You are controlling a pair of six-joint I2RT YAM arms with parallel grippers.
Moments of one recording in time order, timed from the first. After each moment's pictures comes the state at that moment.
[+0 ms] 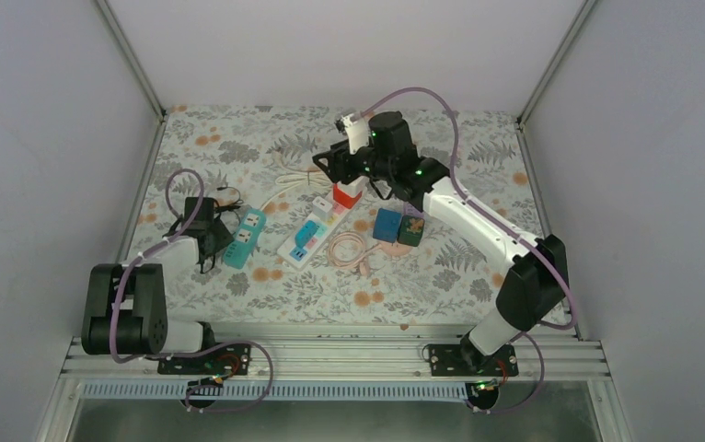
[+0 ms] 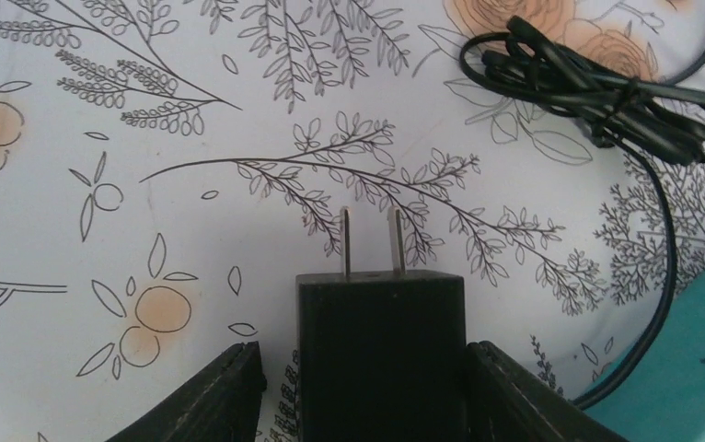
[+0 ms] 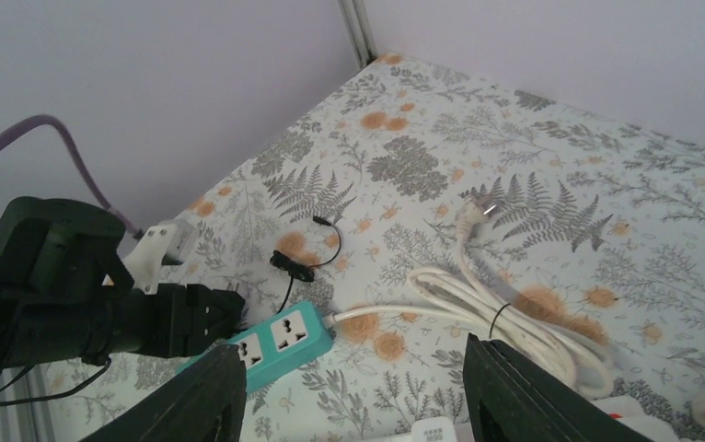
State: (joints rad) left arm 0.02 1.36 0.53 -0.21 -0.12 -0.61; right arm 0.66 1.61 1.44 -0.26 -0.30 0.16
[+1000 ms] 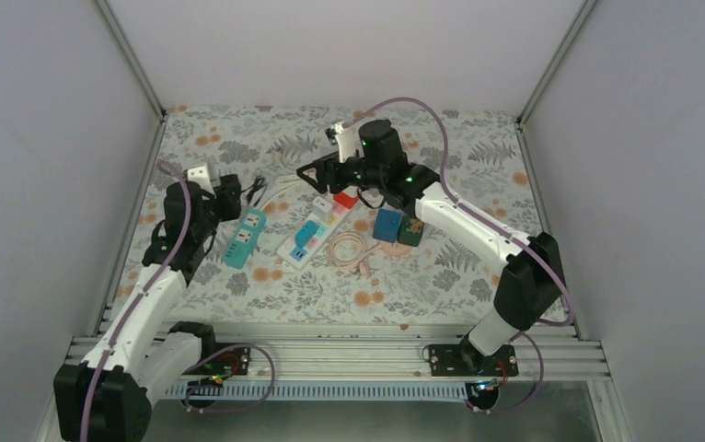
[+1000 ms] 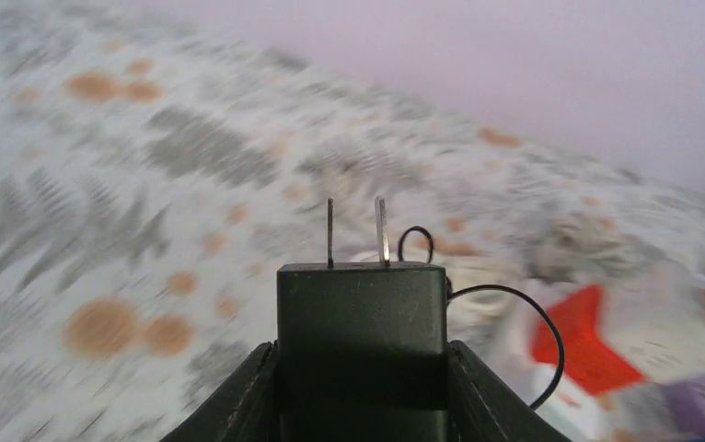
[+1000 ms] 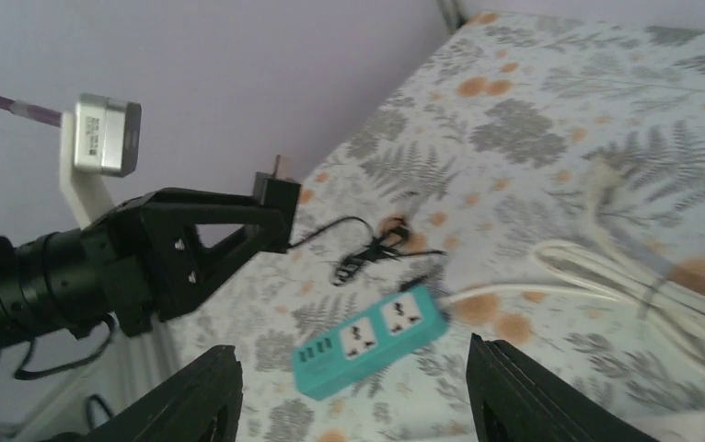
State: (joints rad) left arm -0.09 0.93 0.61 -0.17 0.05 -0.44; right arm 0.71 1.60 1.37 -0.19 -0.40 0.32
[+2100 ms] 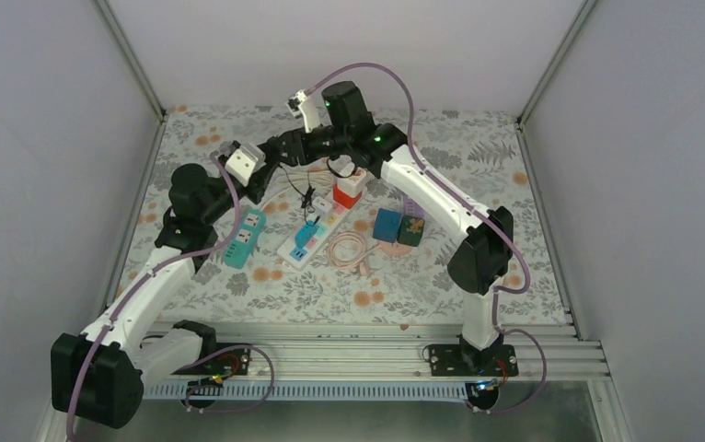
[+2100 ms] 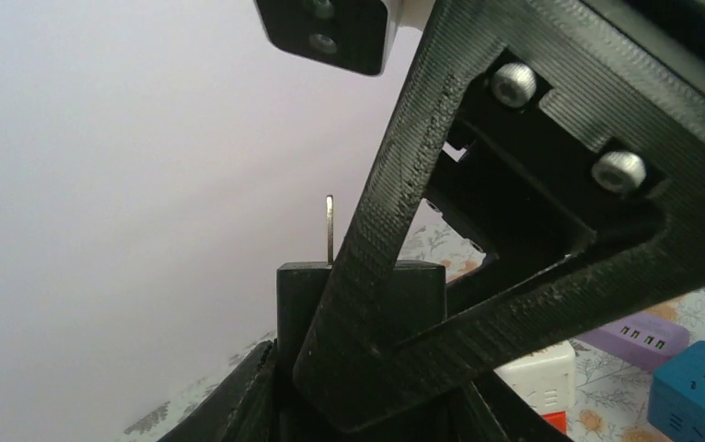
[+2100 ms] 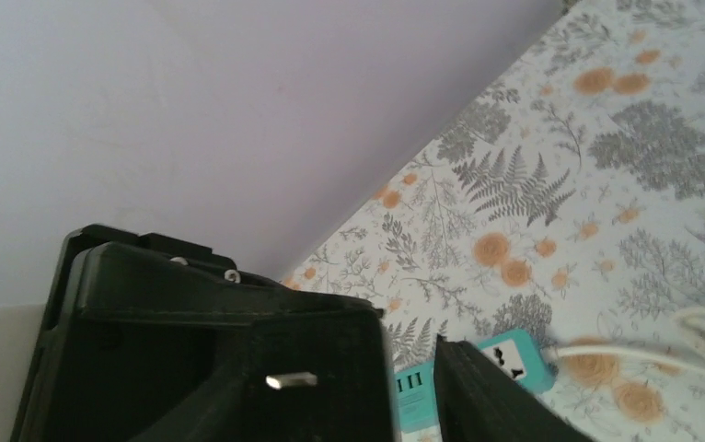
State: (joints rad) left arm -0.26 1.03 0.72 0.30 0.40 0.23; right arm 0.74 1.96 1.99 -0.50 -0.59 0.37
